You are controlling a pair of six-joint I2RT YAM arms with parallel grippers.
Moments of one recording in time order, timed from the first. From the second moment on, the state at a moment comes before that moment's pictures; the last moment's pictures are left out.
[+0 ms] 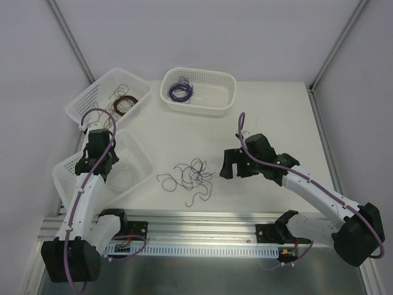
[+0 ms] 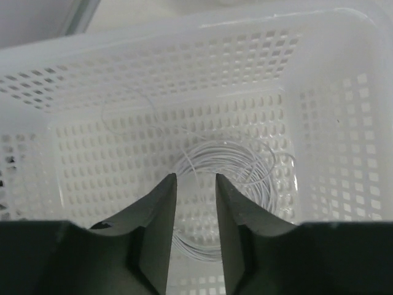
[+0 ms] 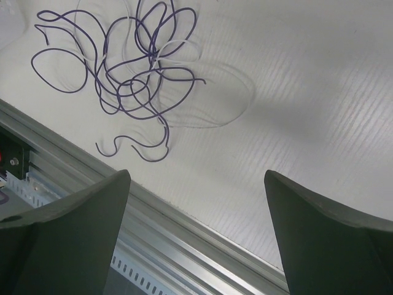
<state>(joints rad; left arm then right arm) 0.05 0.89 0.73 -0.61 -0.37 -0.27 0.65 1.09 0.77 -0.54 -0.16 0.45</state>
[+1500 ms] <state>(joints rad) -0.76 1.18 0.82 -0.45 0.04 -0.61 0.66 1.64 0.95 -0.38 -0.16 0.22</state>
